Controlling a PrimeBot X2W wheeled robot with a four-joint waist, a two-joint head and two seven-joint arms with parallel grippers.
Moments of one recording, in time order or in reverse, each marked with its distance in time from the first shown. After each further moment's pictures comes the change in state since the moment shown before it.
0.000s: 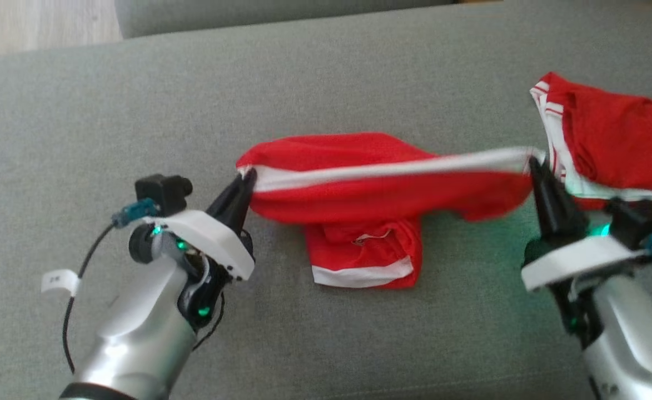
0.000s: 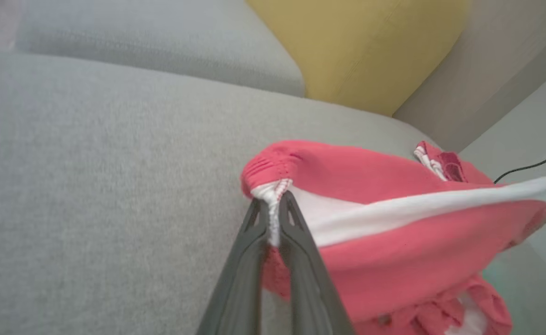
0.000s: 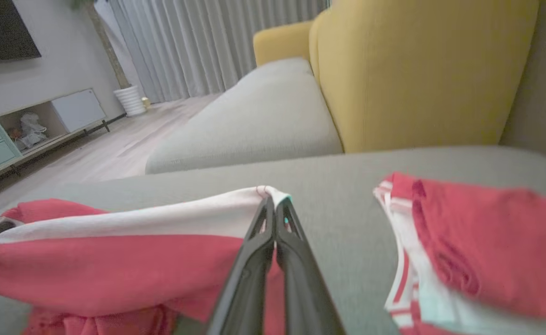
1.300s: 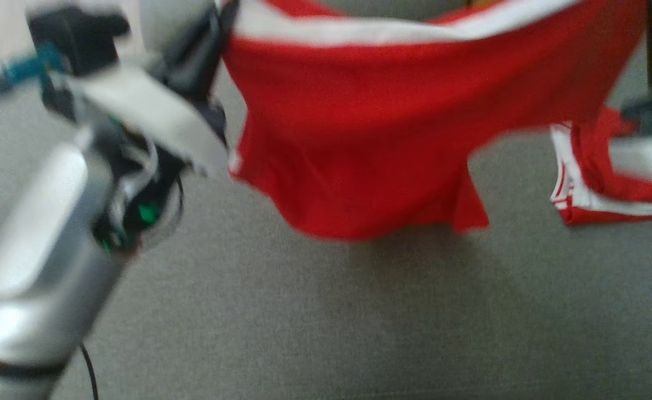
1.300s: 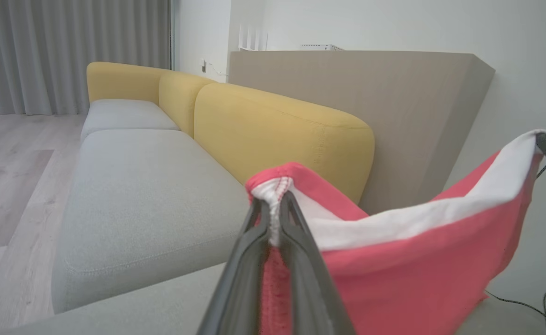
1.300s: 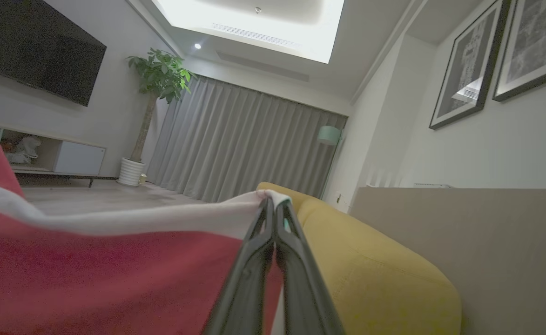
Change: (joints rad) left arm -0.128 0.234 0.071 -0.779 0.009 0.279 0.346; right arm -0.168 -0.093 -0.156 -0.522 -0.267 0.000 0.195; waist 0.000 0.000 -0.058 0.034
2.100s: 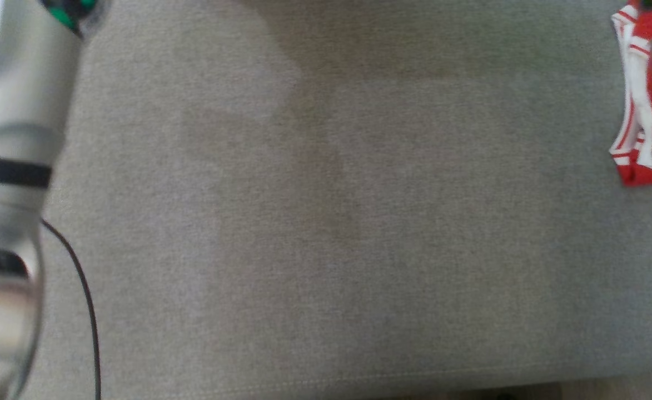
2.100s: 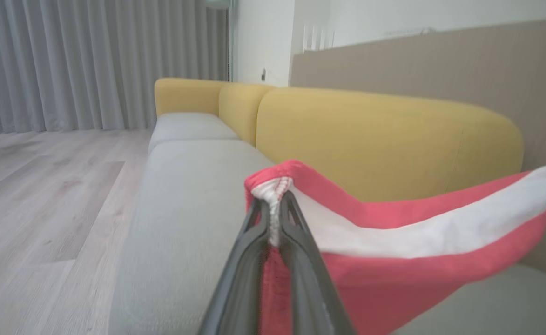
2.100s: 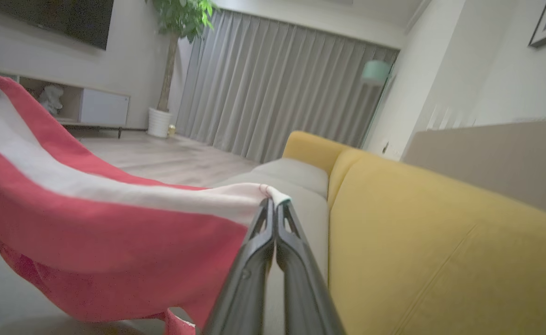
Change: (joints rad) left arm -0.644 -0.144 0.021 0.809 0.149 -0.208 -0.330; right arm -0.808 0.046 0.320 0.831 0.035 0.000 -0.222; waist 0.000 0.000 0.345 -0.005
